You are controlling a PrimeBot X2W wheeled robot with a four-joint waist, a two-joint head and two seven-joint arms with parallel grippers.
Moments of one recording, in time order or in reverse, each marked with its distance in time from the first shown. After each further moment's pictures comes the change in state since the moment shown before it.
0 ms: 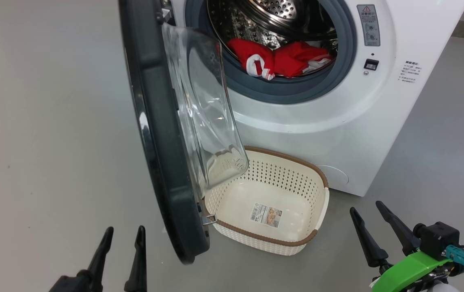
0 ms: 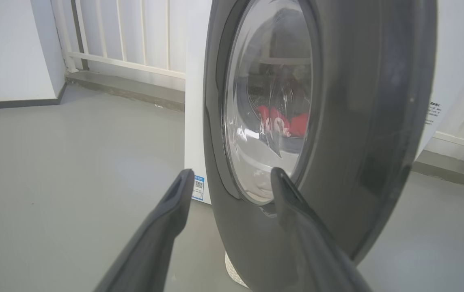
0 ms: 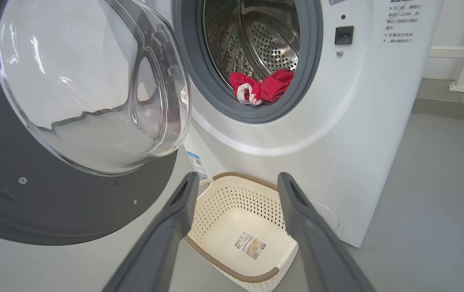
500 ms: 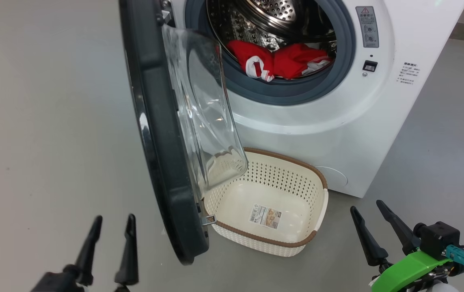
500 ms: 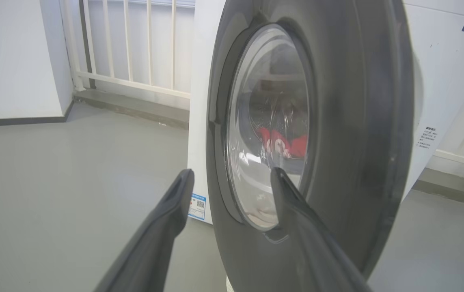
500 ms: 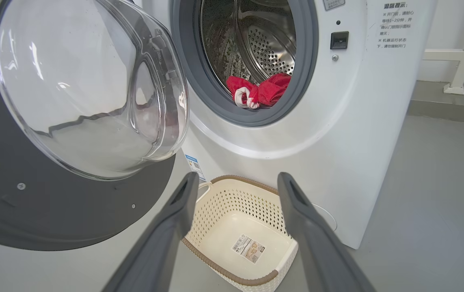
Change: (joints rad) left arm 0.000 0.000 0.023 -0.063 -0.003 0.009 0.000; right arm 0.002 0.017 -0.018 0.001 -0.013 0.000 0.000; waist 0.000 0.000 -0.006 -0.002
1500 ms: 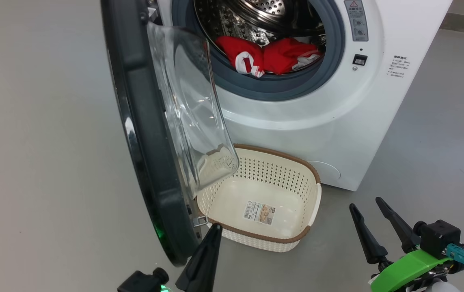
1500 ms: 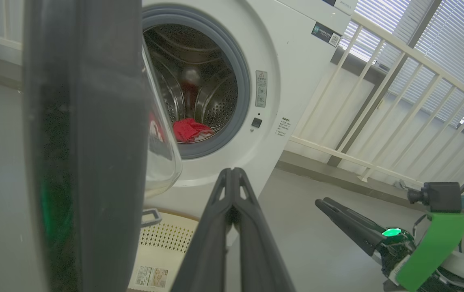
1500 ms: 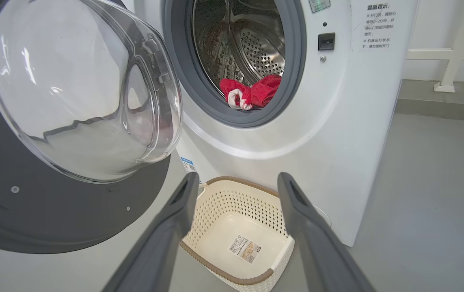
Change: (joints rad) left arm -0.042 0.007 -0.401 -0.110 -0.176 0.031 -0.007; right arm 0.000 0.001 -0.002 -0.018 -0.003 0.000 0.000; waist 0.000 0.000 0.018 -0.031
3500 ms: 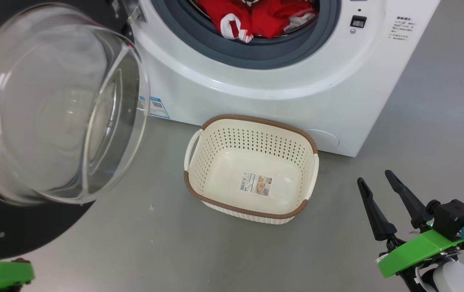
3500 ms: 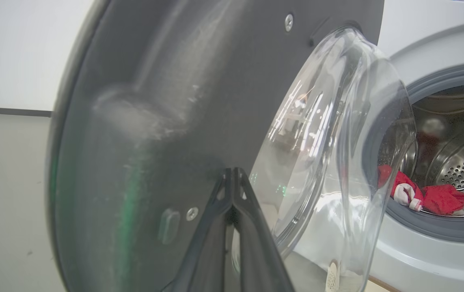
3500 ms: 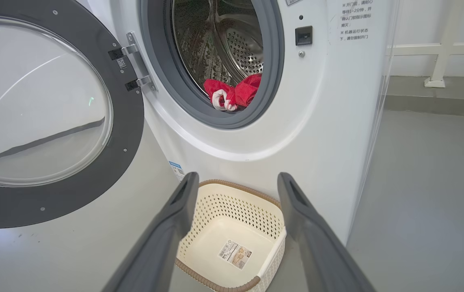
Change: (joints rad) left arm -0.171 -0.023 0.911 0.301 0.150 -0.086 0.000; right arm -0.048 -0.030 -0.024 -0.076 -0.010 0.000 0.000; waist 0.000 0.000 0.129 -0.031
